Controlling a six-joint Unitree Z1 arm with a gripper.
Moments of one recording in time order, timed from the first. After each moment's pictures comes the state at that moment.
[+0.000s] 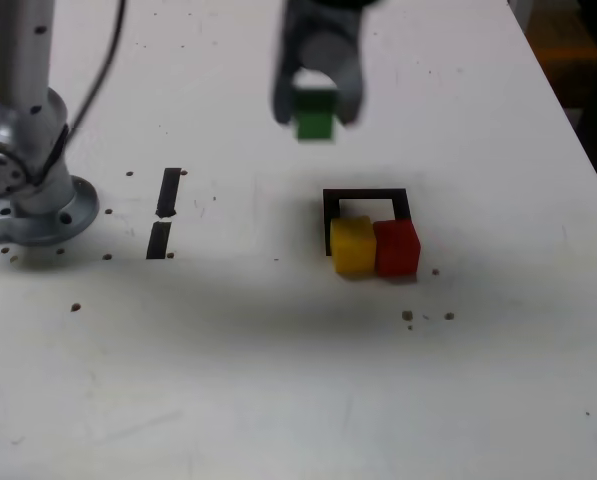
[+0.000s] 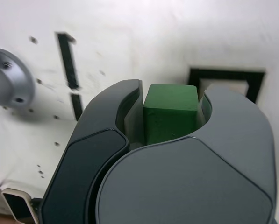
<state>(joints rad) 0.00 1.88 -1.63 1.51 0.07 -0.02</state>
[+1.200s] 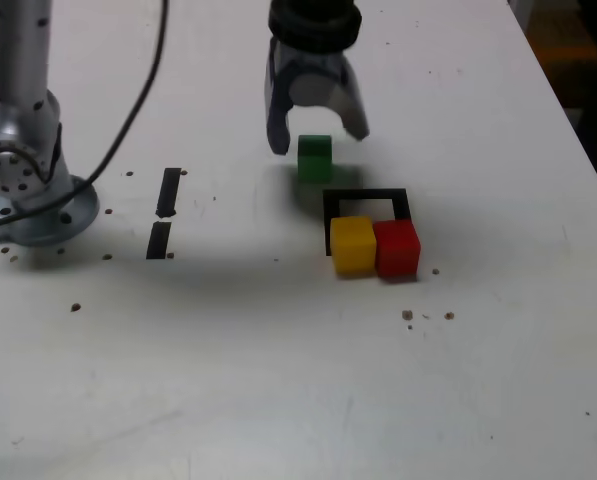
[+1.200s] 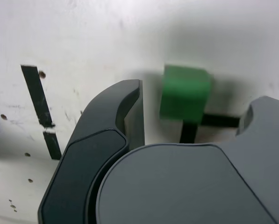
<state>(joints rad) 0.12 1.84 -1.33 1.16 0.06 0.07</state>
